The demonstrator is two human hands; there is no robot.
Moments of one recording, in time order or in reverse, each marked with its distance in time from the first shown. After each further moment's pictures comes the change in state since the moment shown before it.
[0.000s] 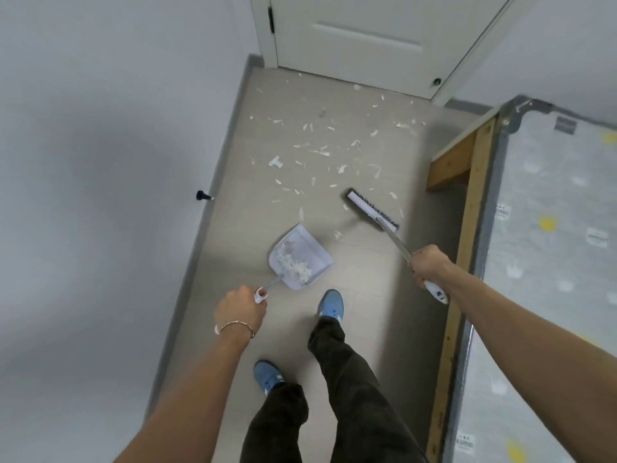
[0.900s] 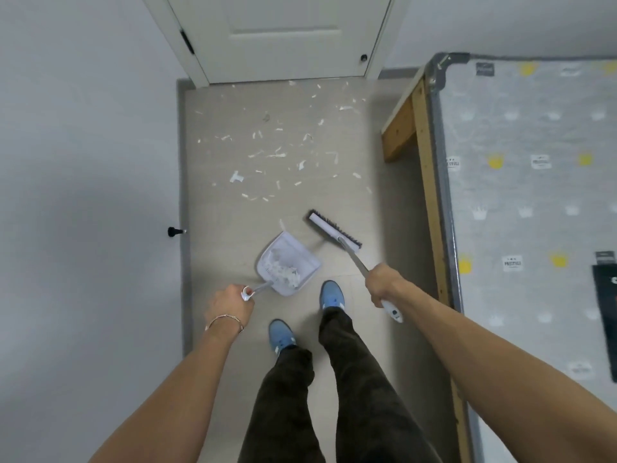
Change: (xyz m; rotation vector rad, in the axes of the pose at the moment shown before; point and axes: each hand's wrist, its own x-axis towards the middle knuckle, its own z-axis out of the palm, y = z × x) left_hand 0.028 0.017 -0.039 0.132 -0.086 0.131; right_hand -0.077 0.016 0.067 0.037 -0.145 0.027
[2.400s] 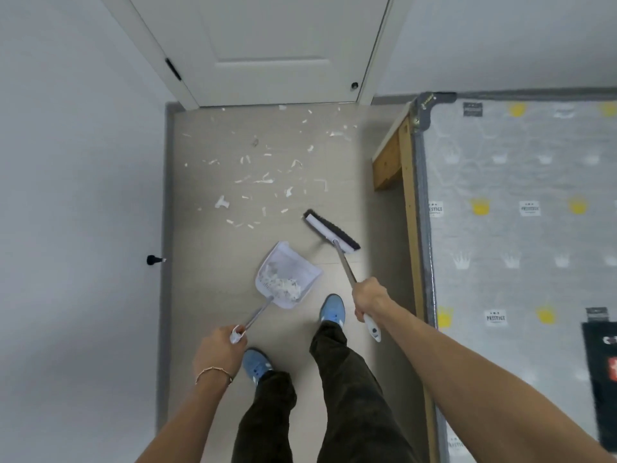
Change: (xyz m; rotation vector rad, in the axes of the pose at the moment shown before) left_hand 0.004 0.096 0.009 -0.129 0.024 0.016; right_hand 0.084 -0.005 -0.098 0.172 0.012 0.079
